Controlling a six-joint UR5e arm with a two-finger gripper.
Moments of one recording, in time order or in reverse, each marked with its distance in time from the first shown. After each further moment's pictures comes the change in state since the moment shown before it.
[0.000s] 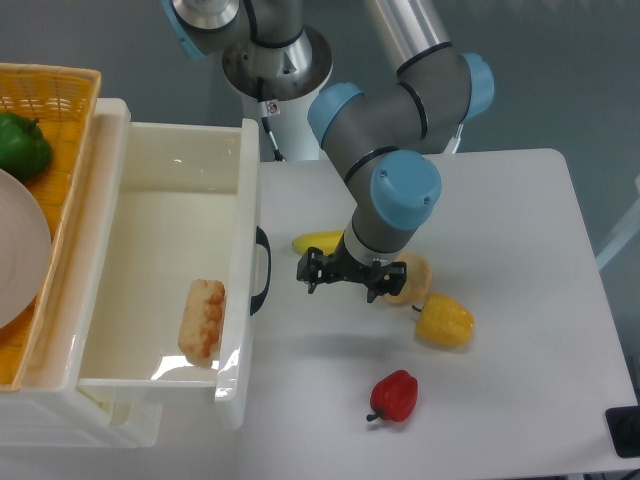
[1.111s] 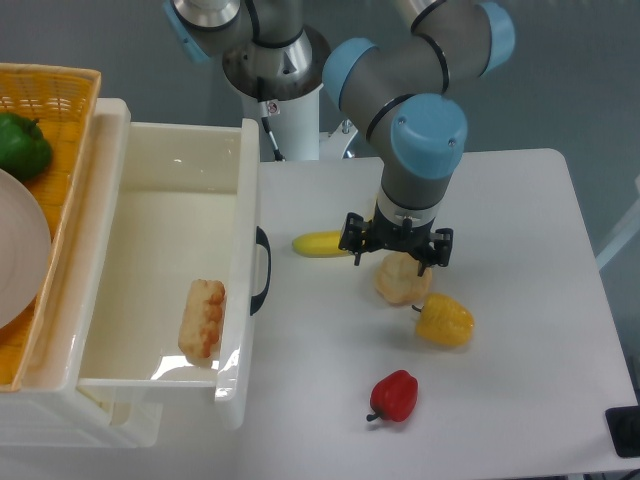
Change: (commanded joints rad) arm 0.043 0.074 -0.011 0.003 0.198 0.155
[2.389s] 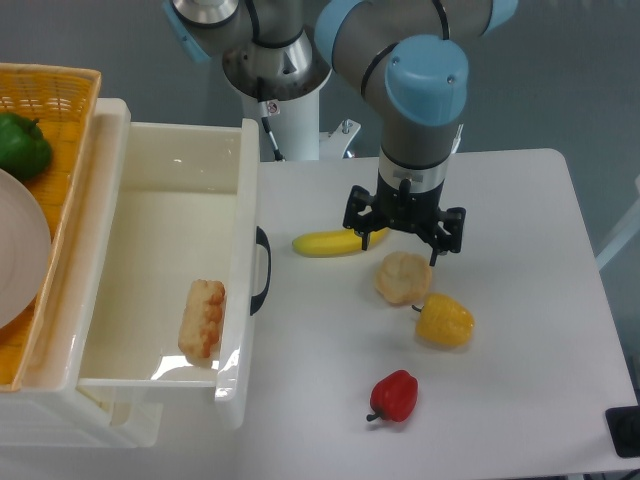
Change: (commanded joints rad) arm 0.029 0.060 0.081 -0.005 0.000 0.129
